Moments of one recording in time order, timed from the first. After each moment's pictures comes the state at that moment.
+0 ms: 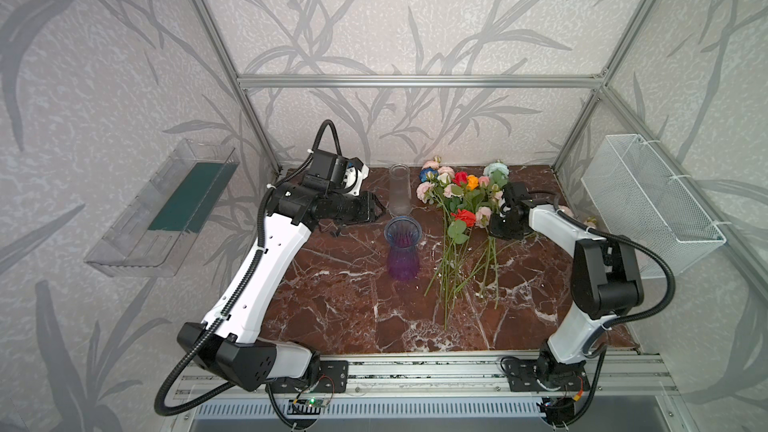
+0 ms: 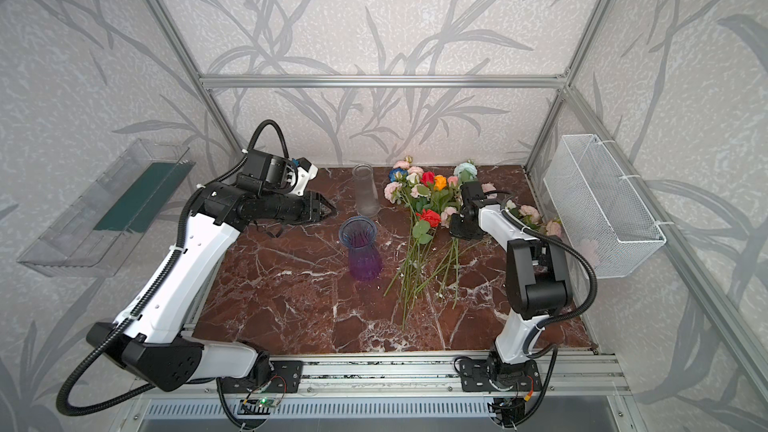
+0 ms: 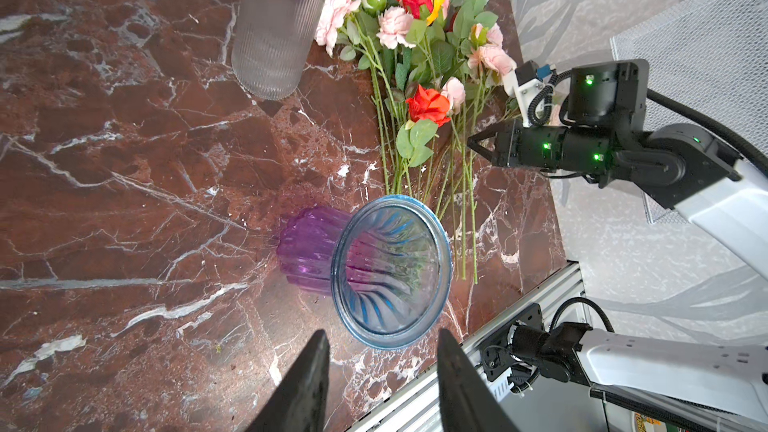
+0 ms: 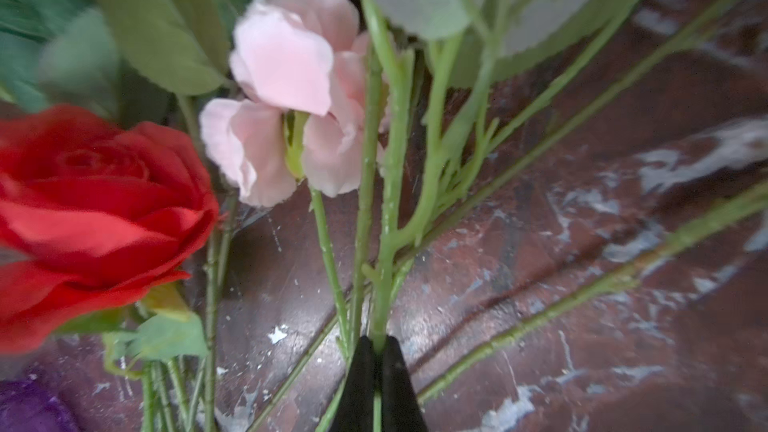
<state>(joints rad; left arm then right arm) -0.34 1.37 1.63 -1.10 0.39 -0.39 0.13 1.72 1.21 -0.65 -0.08 0.34</state>
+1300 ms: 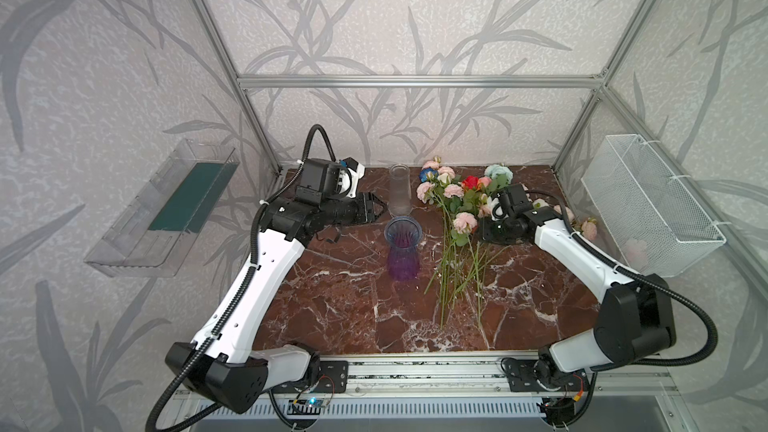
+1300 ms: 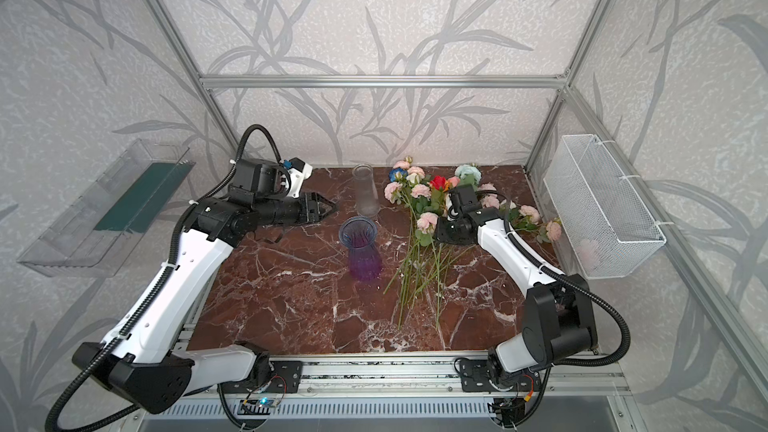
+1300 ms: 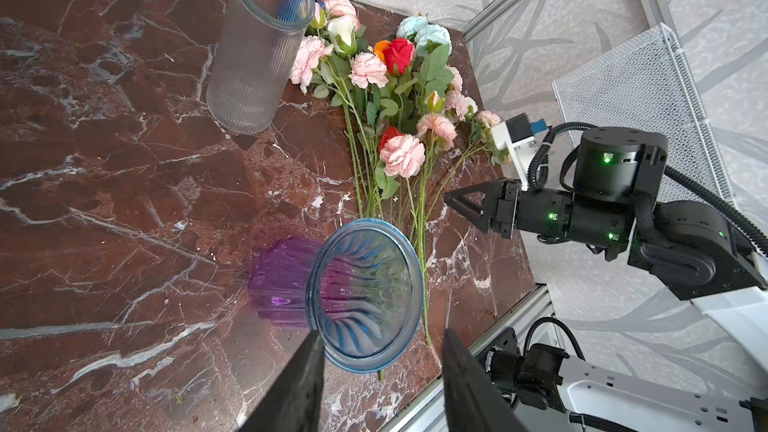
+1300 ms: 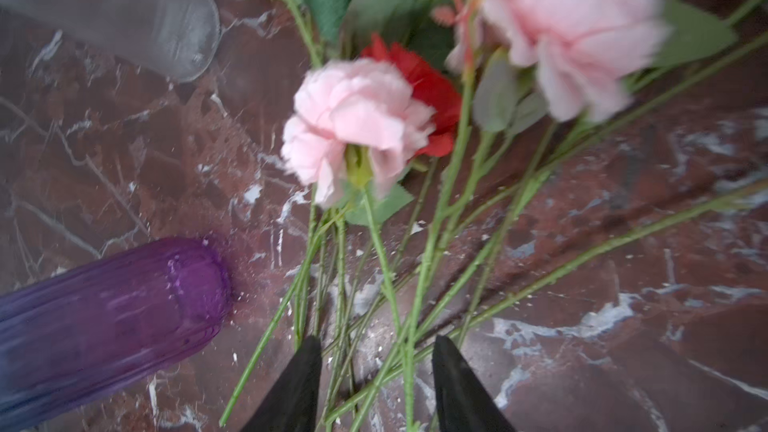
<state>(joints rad) -0.33 1.27 1.48 -0.91 0.44 -0.45 0.23 1.50 1.13 -0.68 -0.16 0.42</state>
